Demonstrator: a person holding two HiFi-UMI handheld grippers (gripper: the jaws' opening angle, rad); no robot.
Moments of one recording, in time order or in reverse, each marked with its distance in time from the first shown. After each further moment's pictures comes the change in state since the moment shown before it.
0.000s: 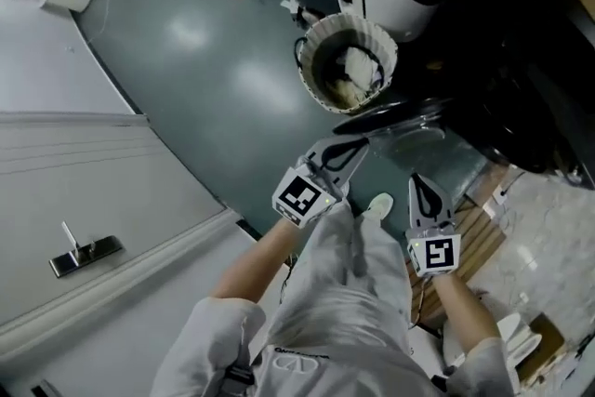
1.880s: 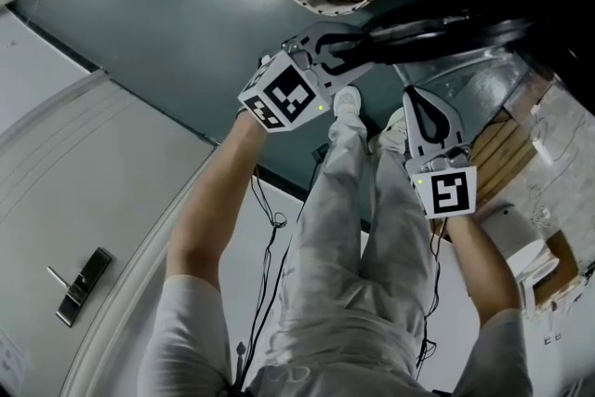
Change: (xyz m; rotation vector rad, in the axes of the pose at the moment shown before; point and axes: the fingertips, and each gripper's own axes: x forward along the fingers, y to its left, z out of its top) left arm 0.078 0.088 -0.270 0.195 0.375 -0.421; right arm 0.161 0.019 -0.193 0.095 0.132 0.051
